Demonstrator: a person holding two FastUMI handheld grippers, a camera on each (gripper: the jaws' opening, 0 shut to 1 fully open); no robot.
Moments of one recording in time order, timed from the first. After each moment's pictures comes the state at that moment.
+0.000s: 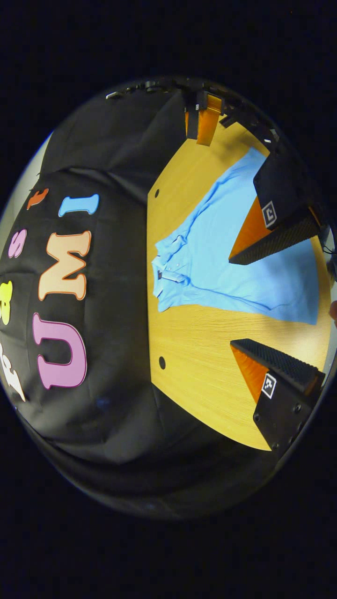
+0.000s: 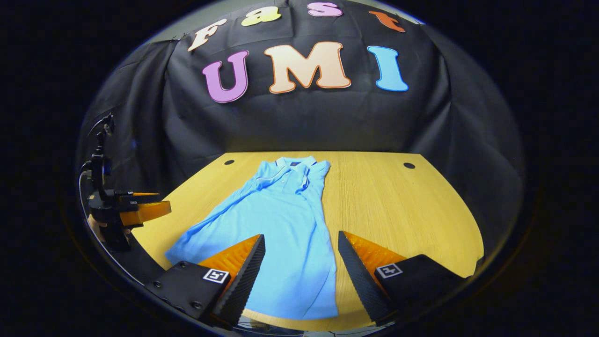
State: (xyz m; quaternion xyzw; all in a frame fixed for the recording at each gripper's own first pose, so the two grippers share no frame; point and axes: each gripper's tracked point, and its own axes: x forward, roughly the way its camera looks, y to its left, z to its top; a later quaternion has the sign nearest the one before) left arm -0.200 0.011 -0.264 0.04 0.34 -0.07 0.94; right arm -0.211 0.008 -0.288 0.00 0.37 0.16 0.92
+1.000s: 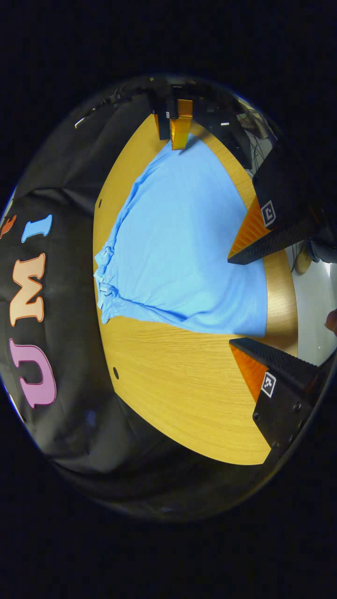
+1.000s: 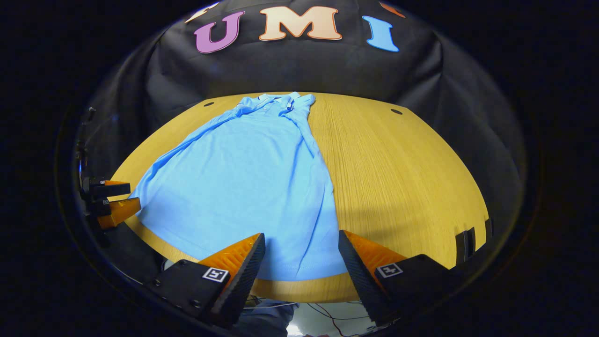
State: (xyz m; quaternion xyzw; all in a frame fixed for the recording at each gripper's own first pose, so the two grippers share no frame) left arm -0.302 0.022 -0.372 0.09 0.44 -0.09 0.89; right arm -0.299 -0.032 -0.396 -0.07 0.48 0.10 0.87
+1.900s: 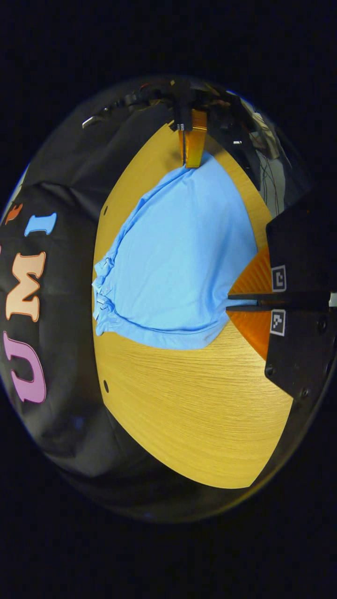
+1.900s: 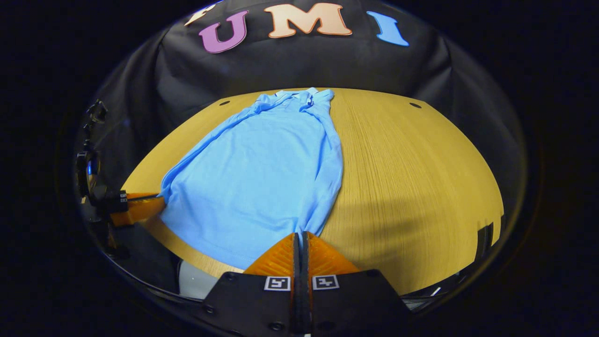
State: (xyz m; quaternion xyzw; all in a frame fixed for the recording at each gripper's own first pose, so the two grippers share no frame) left arm -0.293 -0.019 -0.376 0.01 0.45 -0.10 0.89; right arm -0.305 0.002 -0.393 -0.02 0.49 0.14 0.86
